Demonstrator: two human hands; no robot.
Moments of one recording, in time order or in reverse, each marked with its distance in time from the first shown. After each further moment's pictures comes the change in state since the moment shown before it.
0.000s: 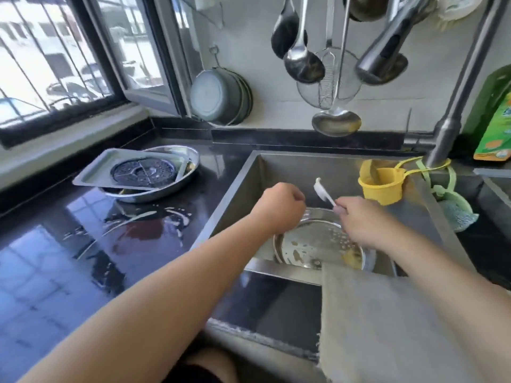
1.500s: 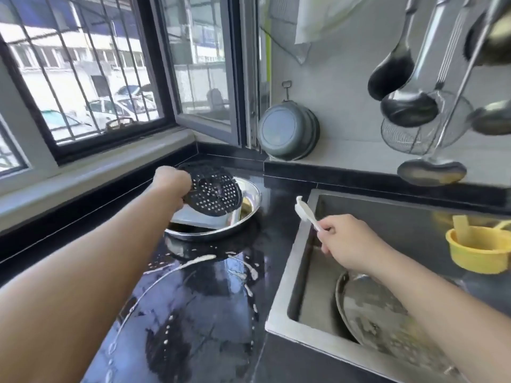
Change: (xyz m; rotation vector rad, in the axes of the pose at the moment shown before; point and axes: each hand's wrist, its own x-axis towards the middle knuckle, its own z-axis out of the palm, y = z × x) left_hand 0.073 -0.220 -0.268 -0.513 0.589 -0.517; right_hand 0.075 -0.177 0.056 0.192 -0.037 -0.128
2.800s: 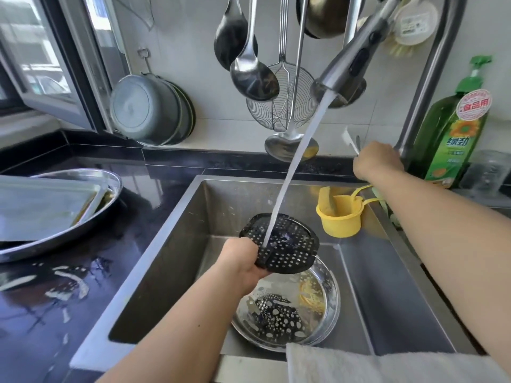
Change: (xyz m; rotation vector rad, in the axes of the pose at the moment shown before) left_hand -0.236 -0.047 0.307 -0.546 -0.650 -0.526; right_hand 0.074 0.239 -0.209 -0.479 0.633 0.509
